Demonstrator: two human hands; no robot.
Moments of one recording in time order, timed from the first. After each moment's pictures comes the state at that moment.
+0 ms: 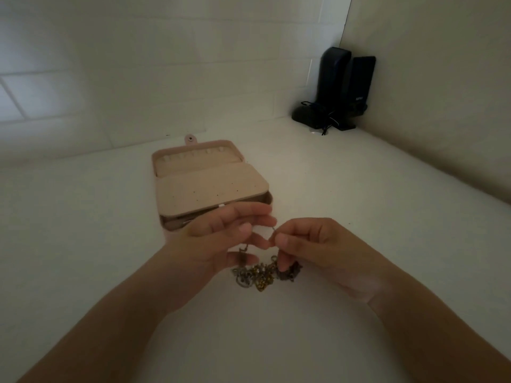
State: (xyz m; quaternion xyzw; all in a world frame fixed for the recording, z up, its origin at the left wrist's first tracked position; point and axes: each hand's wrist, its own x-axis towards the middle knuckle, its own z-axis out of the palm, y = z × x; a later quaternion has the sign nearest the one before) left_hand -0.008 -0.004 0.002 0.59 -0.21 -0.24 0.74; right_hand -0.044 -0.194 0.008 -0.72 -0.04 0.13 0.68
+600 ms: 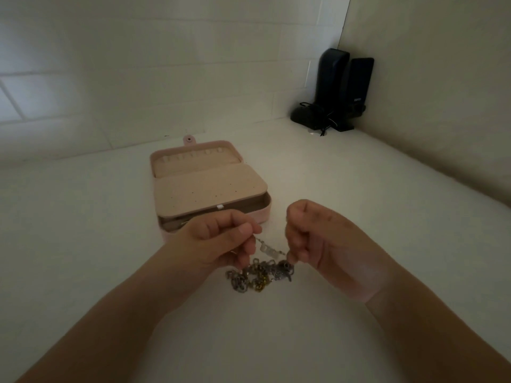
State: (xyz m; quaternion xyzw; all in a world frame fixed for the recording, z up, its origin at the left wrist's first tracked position) left_hand -0.006 -0.007 0.001 0.62 -0.20 -0.23 0.73; right_hand -0.040 -0.197 0.008 -0.60 -0.04 0.11 0.79
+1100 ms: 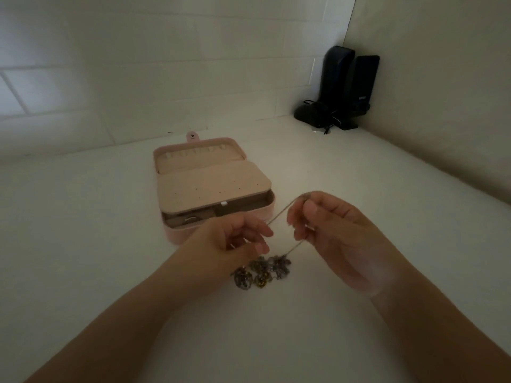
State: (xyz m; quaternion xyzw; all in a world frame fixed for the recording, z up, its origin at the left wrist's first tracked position) left_hand -0.007 -0.013 -0.005 0.79 -0.22 -0.14 0.55; right_hand -0.037 -0.204 0.003 -0.61 -0.12 0.03 0.78
